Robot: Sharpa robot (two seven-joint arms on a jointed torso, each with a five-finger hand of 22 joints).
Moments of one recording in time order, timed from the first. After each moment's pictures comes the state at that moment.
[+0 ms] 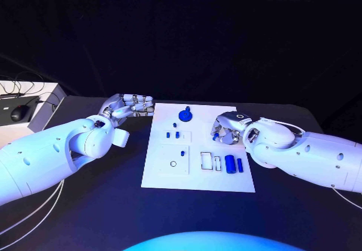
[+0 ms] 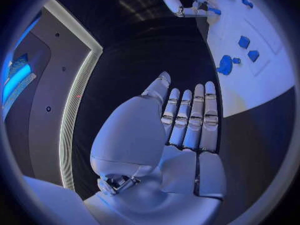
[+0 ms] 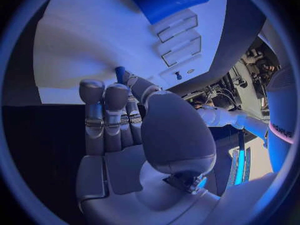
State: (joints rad) left arm 1.03 -0.85 0.16 1.40 -0.24 -0.22 0.28; left_hand 1.47 -0.04 0.08 0.00 0.16 1.04 0.16 0.06 0.06 0.99 0.17 0.07 0.06 1.02 0.14 0.20 0.07 0.10 1.04 0.16 0.08 0.10; right arm 1.15 -0.79 -0.09 1.48 -1.68 -0.30 -0.20; right_hand 1.36 -0.06 0.43 -0.17 0.11 1.21 0.11 0.06 0.08 1.21 0.09 0.06 0.06 1.43 -0.04 1.00 0.54 0.12 1.46 -0.05 0.56 1.31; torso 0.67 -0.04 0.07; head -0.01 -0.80
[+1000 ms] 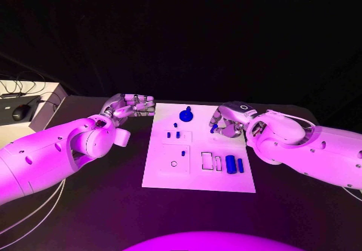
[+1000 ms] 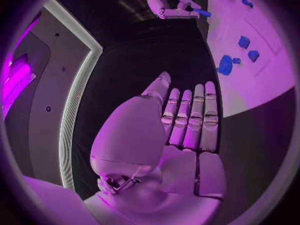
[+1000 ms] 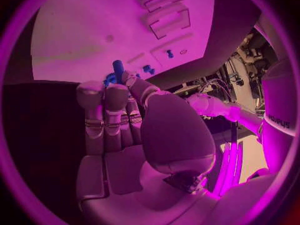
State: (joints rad) left arm 1.03 -0.85 0.16 1.39 -0.24 -0.22 0.28; left_hand 1.47 -0.04 0.08 0.00 0.16 1.04 0.16 0.06 0.06 0.99 0.17 0.07 0.06 1.02 0.14 0.20 0.07 0.10 1.04 0.16 0.08 0.10; right arm 1.20 -0.85 -0.08 1.61 -1.68 -0.34 -0.21; right_hand 1.37 -0.05 0.45 -0.17 0.05 1.22 0.11 0.06 0.07 1.21 0.09 0.06 0.06 1.43 -0.04 1.00 0.55 0.11 1.47 -0.06 0.64 1.31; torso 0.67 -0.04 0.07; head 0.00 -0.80
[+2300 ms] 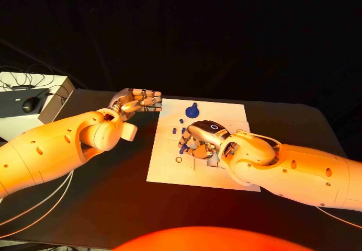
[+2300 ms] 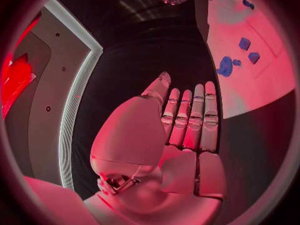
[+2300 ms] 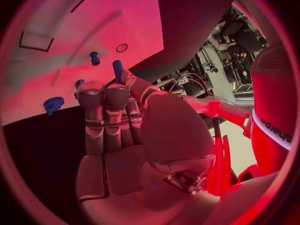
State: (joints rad) left arm 1.03 -0.85 0.16 1.40 -0.24 -0.22 0.28; left_hand 1.47 -0.04 0.08 0.00 0.16 1.04 0.16 0.06 0.06 0.99 0.17 0.07 0.06 1.02 0.14 0.20 0.07 0.10 1.04 0.16 0.08 0.10; right arm 1.10 -0.67 -0.09 1.66 -1.63 -0.38 -0.16; right_hand 1.37 -0.05 0.46 -0.18 0.05 1.22 0.11 0.06 0.07 1.21 0.09 0.06 0.06 1.43 -0.04 1.00 0.55 0.12 1.47 -0.06 0.64 1.31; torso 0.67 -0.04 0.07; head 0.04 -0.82
